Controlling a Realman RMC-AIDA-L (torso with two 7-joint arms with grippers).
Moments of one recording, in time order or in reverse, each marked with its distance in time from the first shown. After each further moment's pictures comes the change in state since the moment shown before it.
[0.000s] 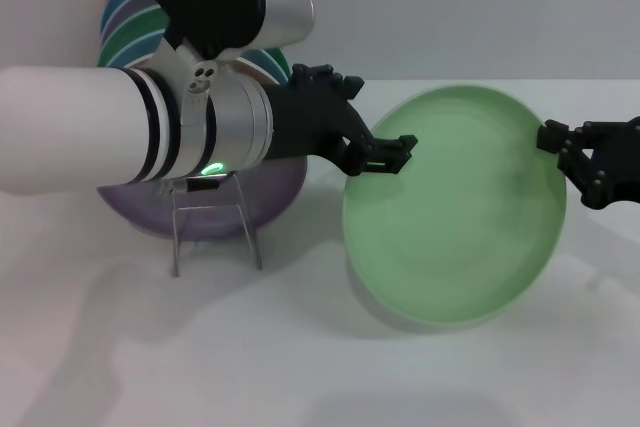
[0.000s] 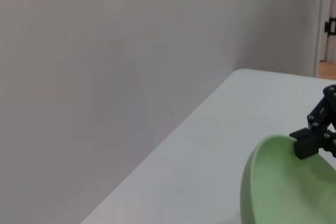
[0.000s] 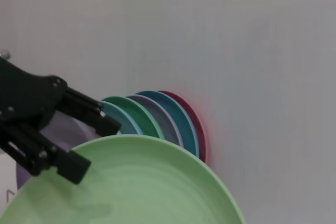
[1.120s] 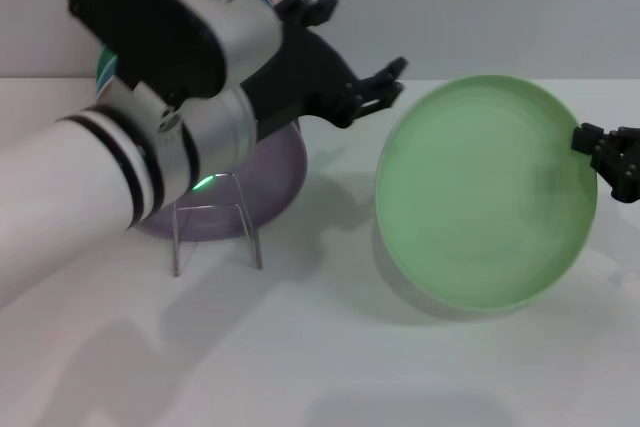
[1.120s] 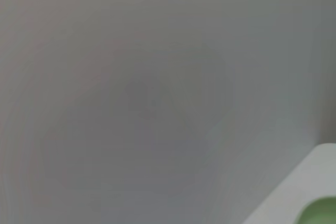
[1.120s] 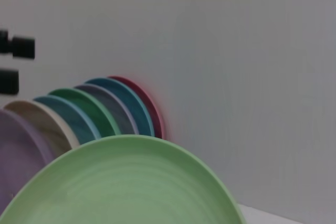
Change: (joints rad) left arm 0.167 0.147 0.343 -0.163 0.475 0.515 -0.498; right arm -0.023 -0.001 0.039 0.047 -0.071 -0.061 0.188
